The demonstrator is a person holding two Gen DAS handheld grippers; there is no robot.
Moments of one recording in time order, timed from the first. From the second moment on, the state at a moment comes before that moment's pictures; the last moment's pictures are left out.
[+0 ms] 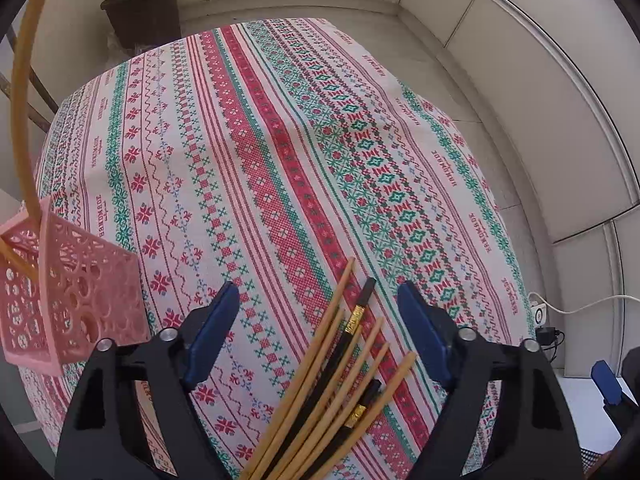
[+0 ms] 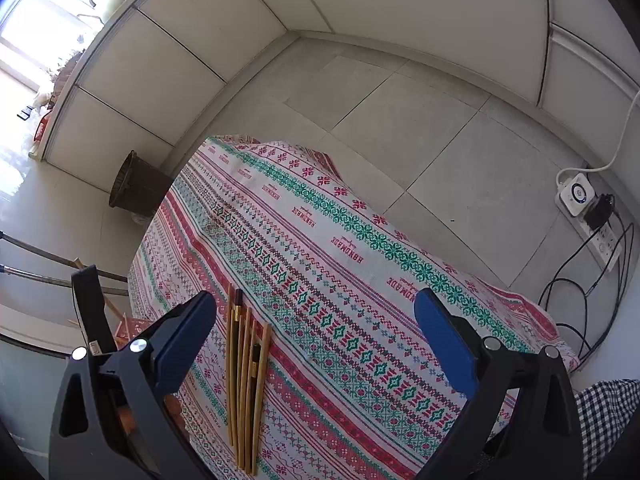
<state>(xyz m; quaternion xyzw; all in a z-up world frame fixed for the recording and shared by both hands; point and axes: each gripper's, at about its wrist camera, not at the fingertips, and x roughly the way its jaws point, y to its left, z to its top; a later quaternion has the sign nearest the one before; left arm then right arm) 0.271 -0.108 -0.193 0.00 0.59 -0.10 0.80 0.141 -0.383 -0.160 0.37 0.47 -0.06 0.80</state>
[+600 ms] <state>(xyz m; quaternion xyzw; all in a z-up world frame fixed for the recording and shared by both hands) 0.291 -0.134 -0.233 0.06 0.59 -0.09 0.80 0.150 -0.380 -0.170 0.37 0.50 -0.05 0.78</state>
